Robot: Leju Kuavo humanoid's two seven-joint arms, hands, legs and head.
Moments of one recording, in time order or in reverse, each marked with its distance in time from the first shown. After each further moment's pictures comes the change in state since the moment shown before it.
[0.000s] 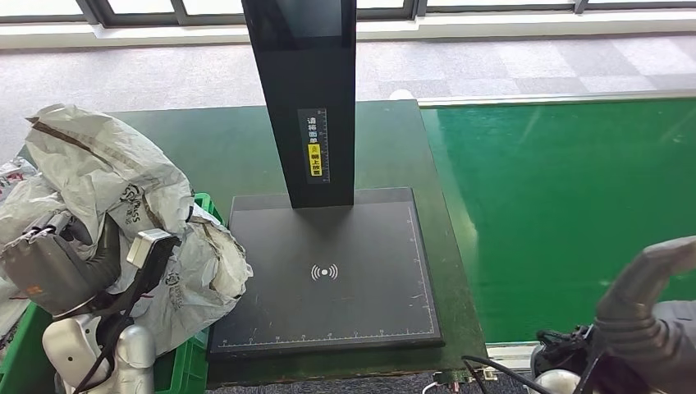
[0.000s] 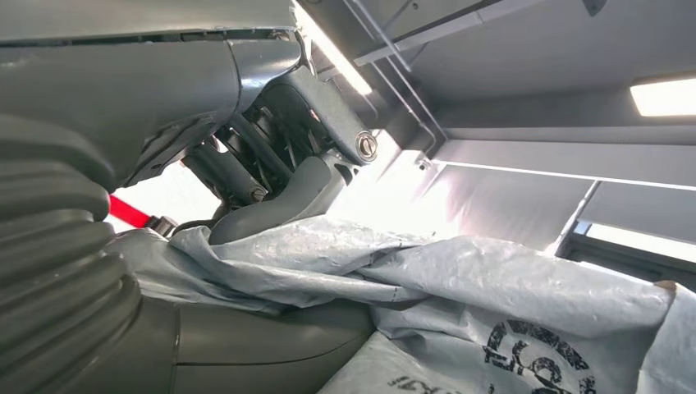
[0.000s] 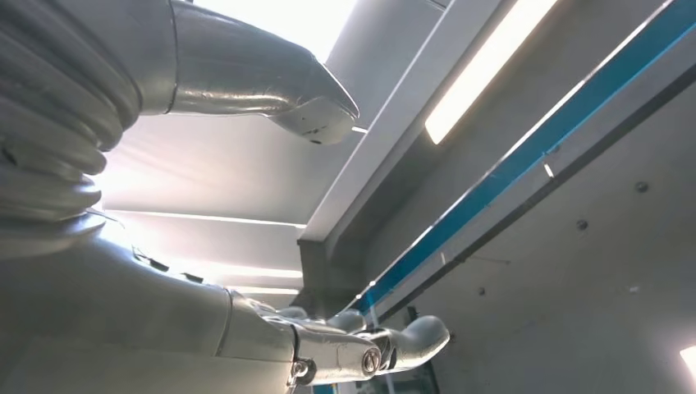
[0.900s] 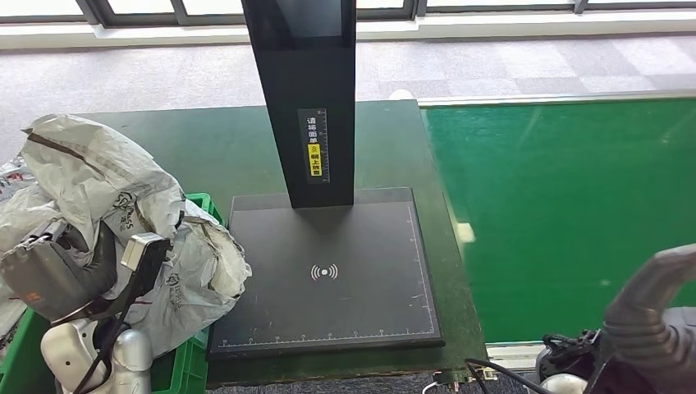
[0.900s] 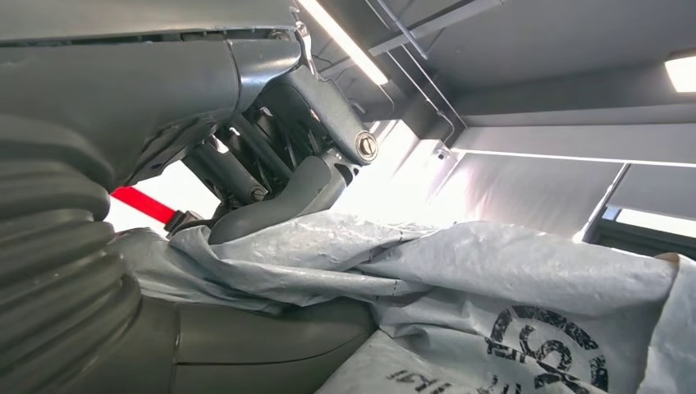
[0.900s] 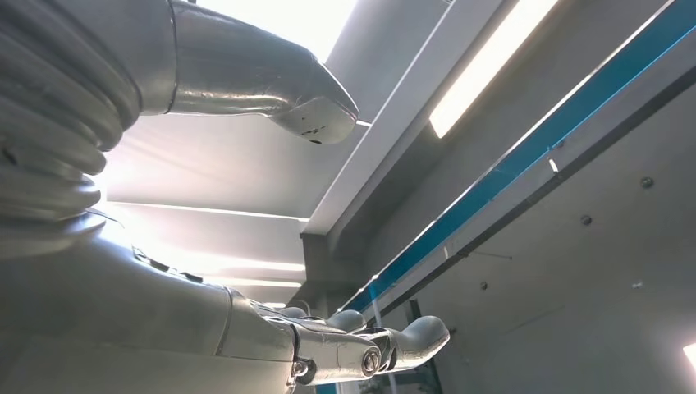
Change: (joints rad) left arm 0.006 0.000 0.046 0.033 0.023 0.000 -0.002; right arm 0.013 0.000 -0.020 -0.015 -0.003 0.000 0.000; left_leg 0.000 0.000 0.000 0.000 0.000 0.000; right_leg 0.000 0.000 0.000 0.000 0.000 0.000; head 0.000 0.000
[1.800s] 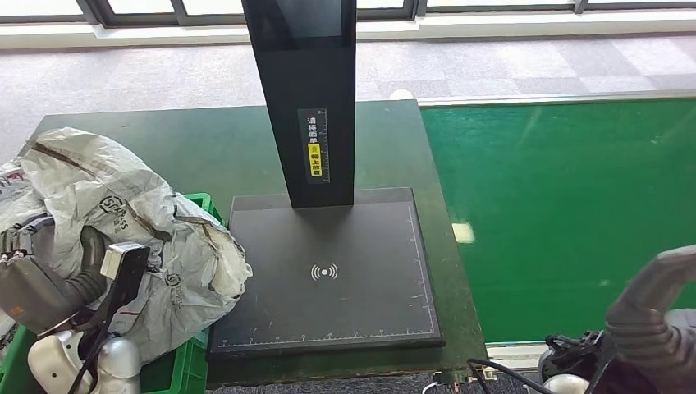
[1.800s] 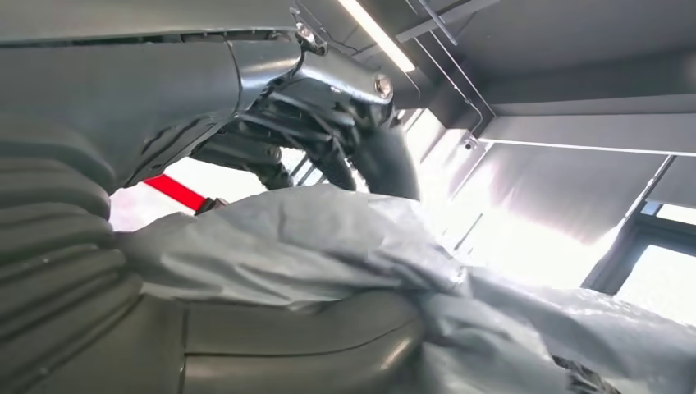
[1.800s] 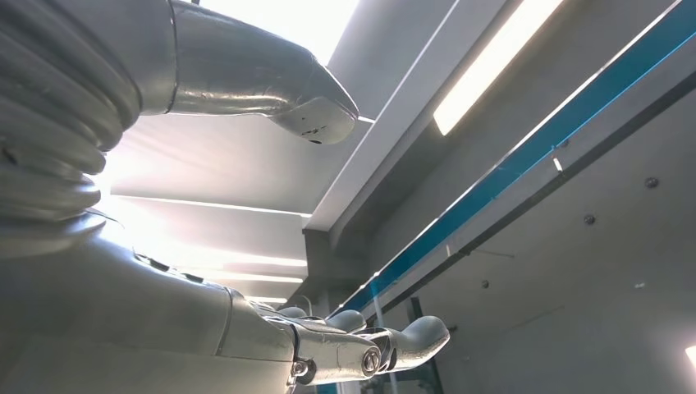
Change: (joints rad) left arm 0.013 -0.003 0.076 0.013 0.106 0.000 -0.056; right arm 0.003 0.000 -0.013 0.000 0.002 0.000 0.000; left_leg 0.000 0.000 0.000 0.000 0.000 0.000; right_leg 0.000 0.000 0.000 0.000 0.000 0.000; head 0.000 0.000
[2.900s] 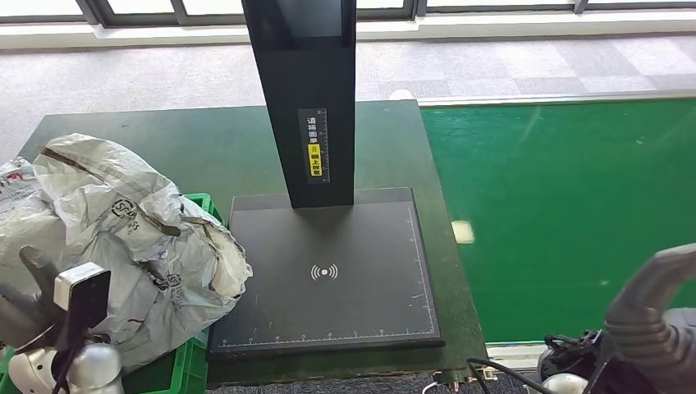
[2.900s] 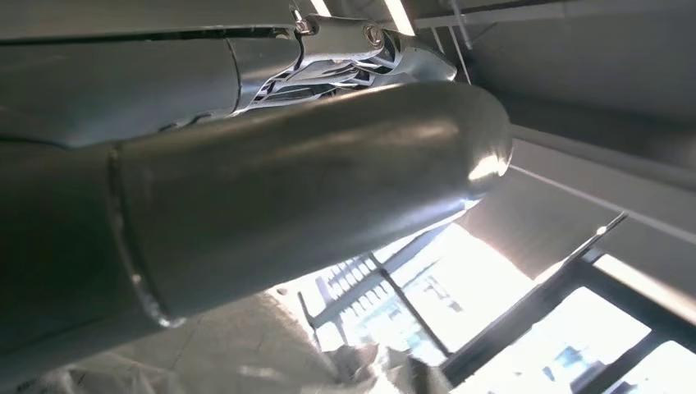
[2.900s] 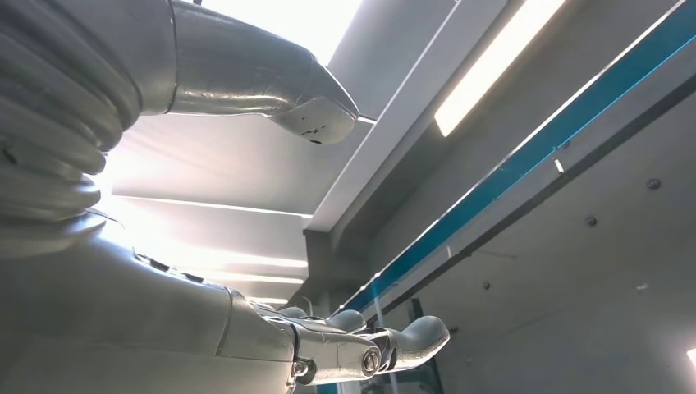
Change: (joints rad) left arm 0.008 -0.002 0.039 -0.040 0.448 0.000 -0.314; right arm 0.000 0.000 0.000 0.005 -0.001 0.000 0.000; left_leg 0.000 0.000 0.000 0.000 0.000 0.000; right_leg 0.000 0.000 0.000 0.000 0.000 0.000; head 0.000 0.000
